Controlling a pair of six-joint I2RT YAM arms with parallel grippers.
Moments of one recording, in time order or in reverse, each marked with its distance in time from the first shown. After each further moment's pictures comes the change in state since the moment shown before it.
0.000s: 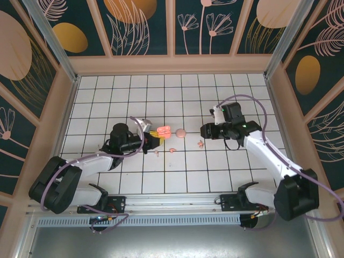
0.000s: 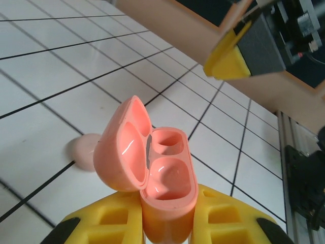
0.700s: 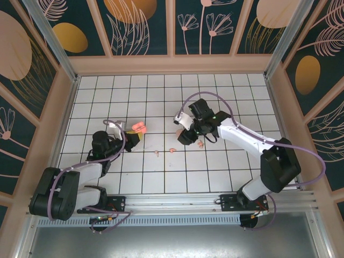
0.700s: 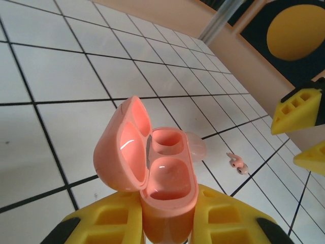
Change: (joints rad) left arm 0.307 -0.073 -0.199 0.136 -0.041 -0.172; right arm 0.275 0.291 0.215 0.005 0.014 -0.620
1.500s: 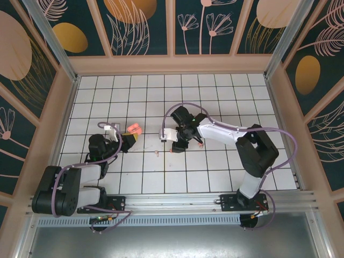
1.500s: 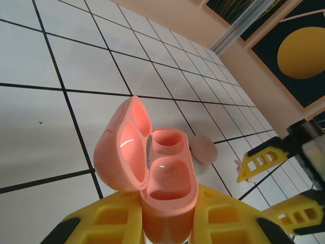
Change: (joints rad) left arm 0.071 0.031 -0.049 0.078 0.021 -0.062; right arm 0.130 0.249 0.083 -0.005 0.051 -0.441
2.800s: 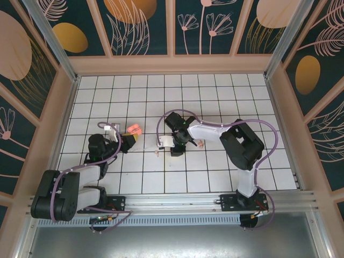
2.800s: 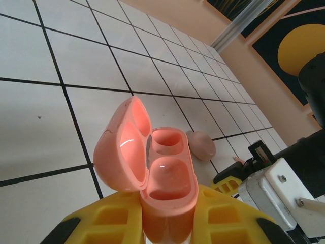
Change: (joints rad) left arm 0.000 -0.046 0.005 -0.073 0.004 0.005; right arm 0.034 0.147 0.042 -0.009 0.048 -0.059
